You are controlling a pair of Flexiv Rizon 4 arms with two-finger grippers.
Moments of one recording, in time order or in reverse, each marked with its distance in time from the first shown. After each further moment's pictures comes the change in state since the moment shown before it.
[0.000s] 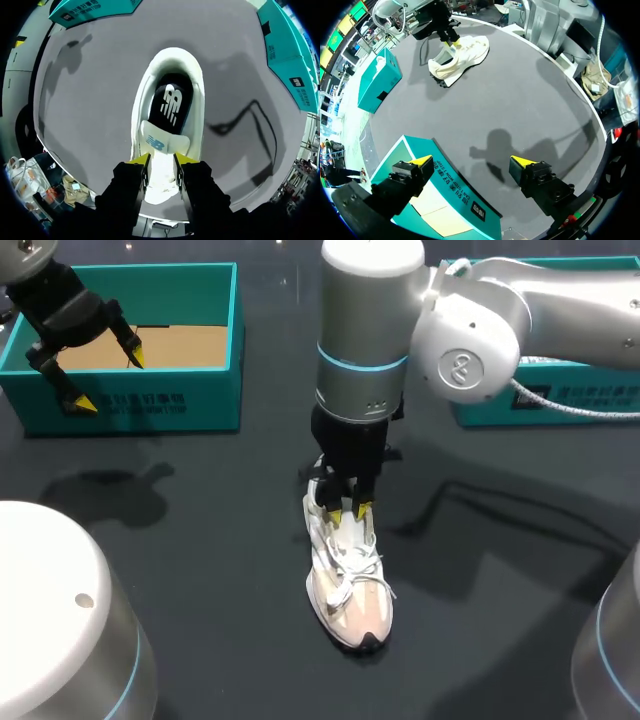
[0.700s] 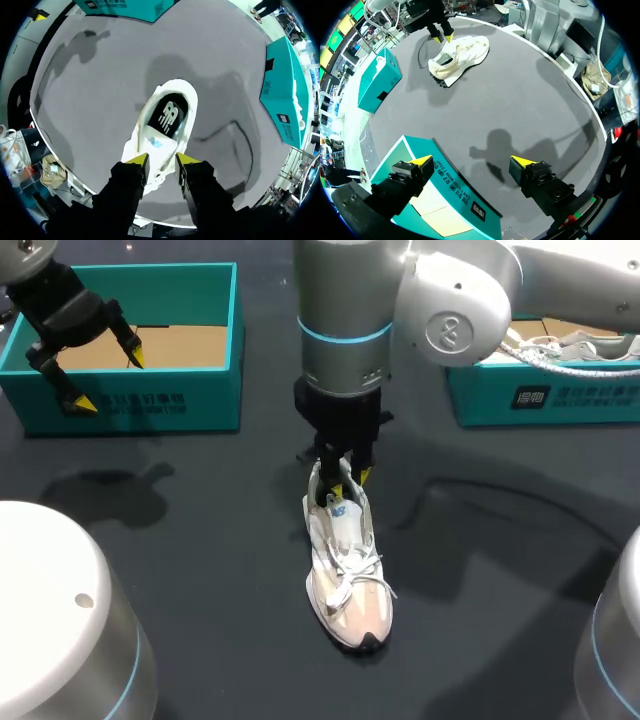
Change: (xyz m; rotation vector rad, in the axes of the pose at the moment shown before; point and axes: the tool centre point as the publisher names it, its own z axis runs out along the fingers) left arm 0.000 0.000 0.000 0.000 0.000 0.000; right arm -0.006 0.013 -0.048 -0.049 -0.123 -0.265
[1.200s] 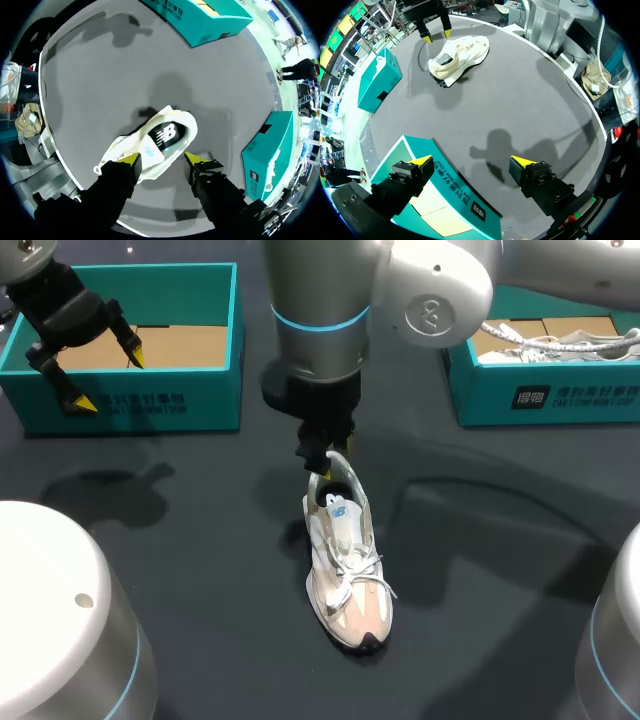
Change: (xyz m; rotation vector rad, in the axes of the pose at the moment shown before) left arm 0.000 0.000 0.000 0.000 0.000 0.000; right arm 0.000 0.029 -0.025 -0.062 -0.093 -0.479
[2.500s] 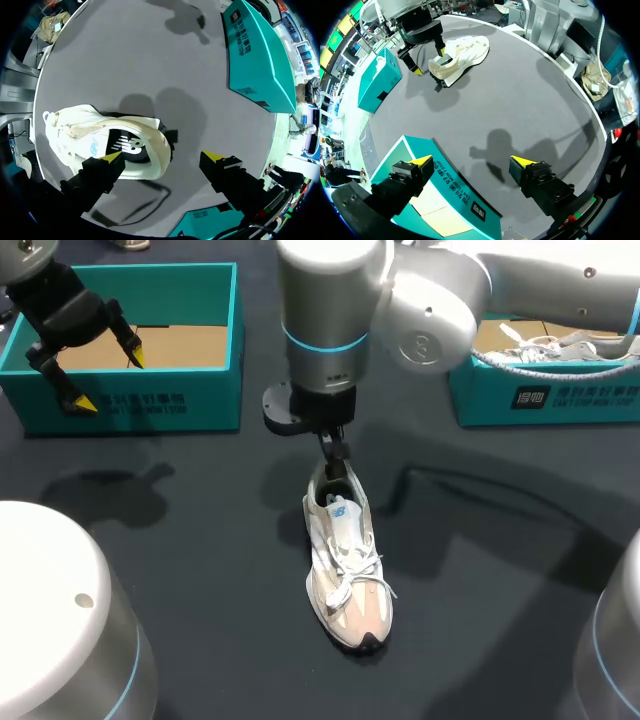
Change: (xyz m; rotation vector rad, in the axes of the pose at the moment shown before) left arm 0.000 0.000 0.000 0.000 0.000 0.000; right arm -0.055 0.034 0.066 -0.058 -0.045 -0.712
